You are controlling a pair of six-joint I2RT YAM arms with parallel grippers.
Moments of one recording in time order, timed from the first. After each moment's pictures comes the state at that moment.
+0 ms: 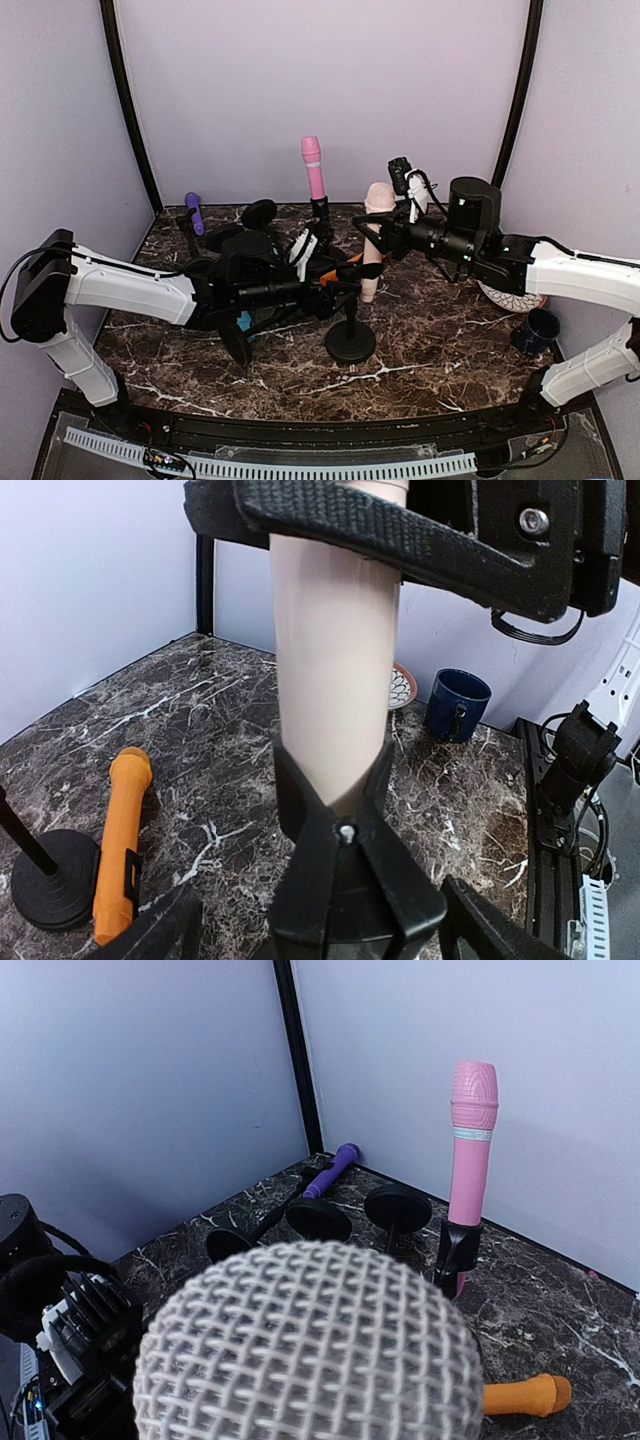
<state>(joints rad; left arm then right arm) -1.01 1.62 0.90 0.52 0.14 -0.10 0.83 1.26 0.93 0.20 -0.12 0.13</state>
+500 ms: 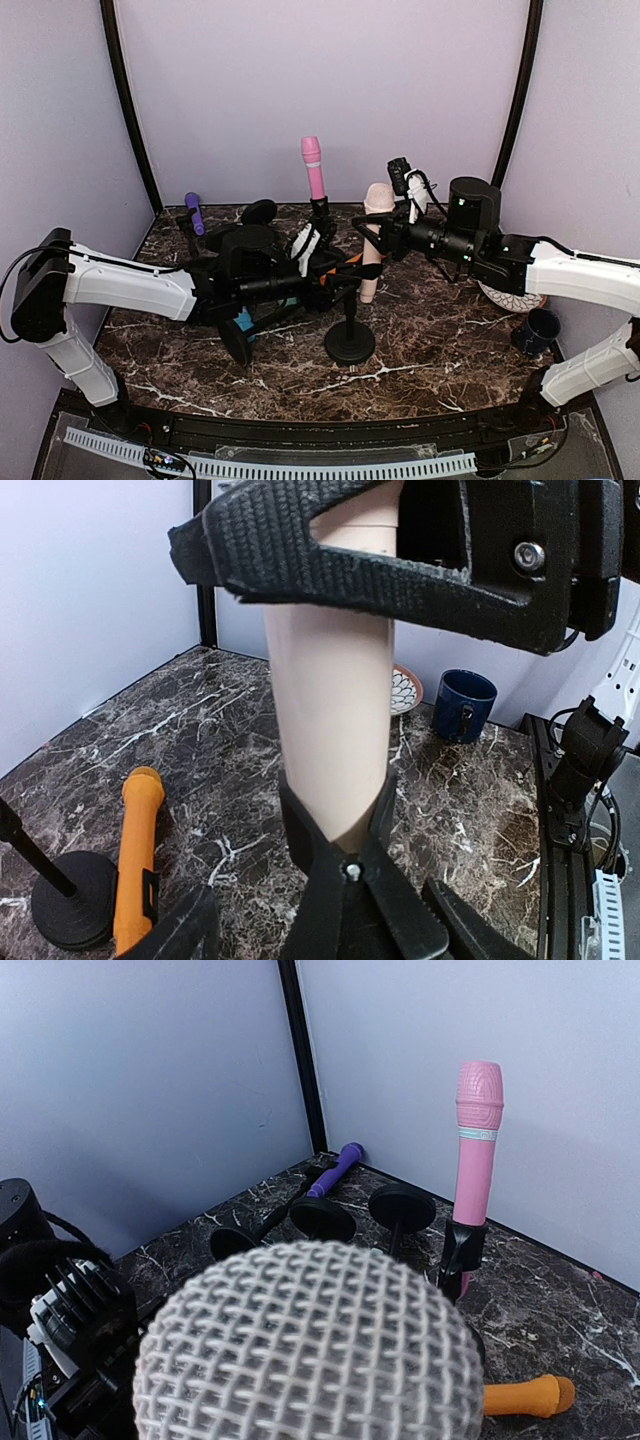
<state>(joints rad) -1.01 1.62 0.94 0.49 0.14 -0.05 0.83 1.26 0.93 0.20 -0.14 0.13</state>
